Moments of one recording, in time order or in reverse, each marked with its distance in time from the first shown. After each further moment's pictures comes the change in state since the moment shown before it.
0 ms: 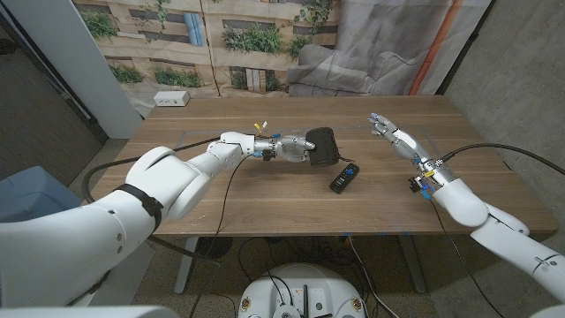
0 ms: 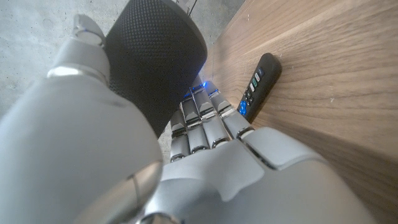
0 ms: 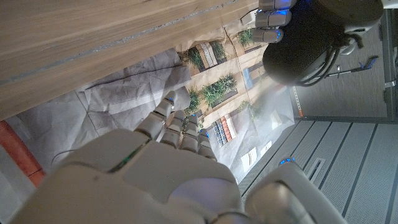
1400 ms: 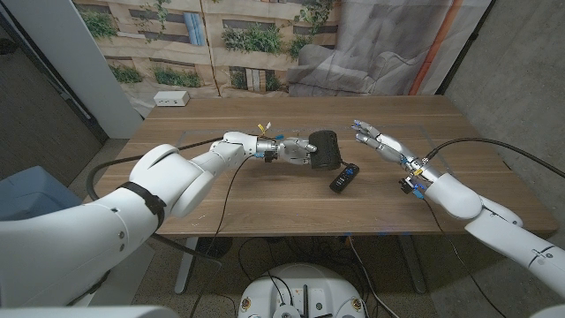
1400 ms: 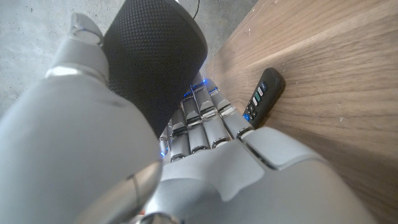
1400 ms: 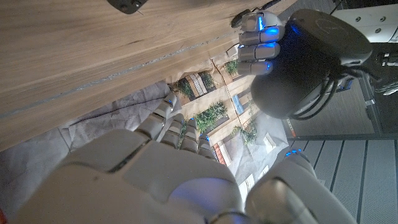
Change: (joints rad) left arm -0.010 -0.017 0.024 0.018 0.004 -0.004 -0.042; left_hand 0.000 0.000 -0.010 0.000 0.000 0.025 0.025 0.000 -0.008 0.028 0.025 0.000 0.000 0.026 0.015 0.004 -0.001 0.027 -0.002 0.007 0.005; right arm 0.059 -0.030 -0.063 -0.031 0.061 -0.069 0.167; right_hand 0.079 -0.039 0.002 -0.062 0.018 -0.050 -0.032 -0.007 0.000 -0.039 -0.026 -0.007 0.000 -0.029 -0.012 -0.013 -0.004 -0.015 -0.020 -0.004 -0.002
